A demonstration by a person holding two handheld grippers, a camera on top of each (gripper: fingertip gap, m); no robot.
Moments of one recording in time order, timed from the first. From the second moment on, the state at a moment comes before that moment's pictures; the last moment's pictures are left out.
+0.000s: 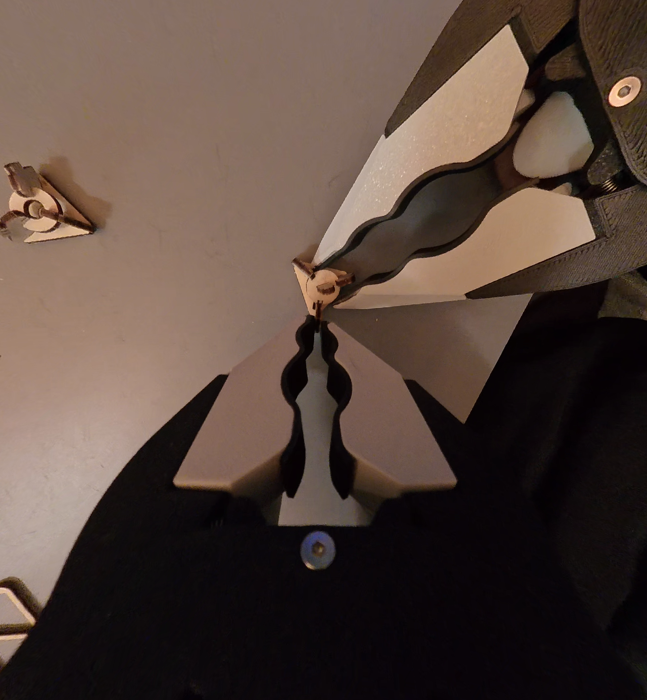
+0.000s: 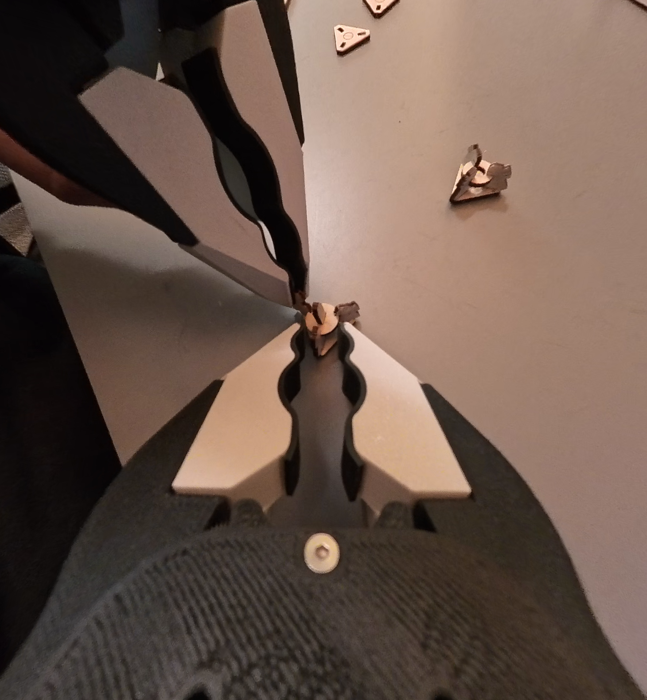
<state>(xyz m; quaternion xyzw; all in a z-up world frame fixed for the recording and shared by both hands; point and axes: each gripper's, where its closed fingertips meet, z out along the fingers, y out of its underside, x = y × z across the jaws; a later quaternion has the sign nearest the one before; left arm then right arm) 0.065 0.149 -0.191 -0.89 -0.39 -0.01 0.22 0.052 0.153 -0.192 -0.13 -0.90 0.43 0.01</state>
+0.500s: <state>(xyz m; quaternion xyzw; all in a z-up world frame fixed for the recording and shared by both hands) 0.071 0.151 -0.186 -0.89 -0.39 -0.04 0.24 0.055 0.150 -0.182 0.03 -0.89 0.41 0.17</state>
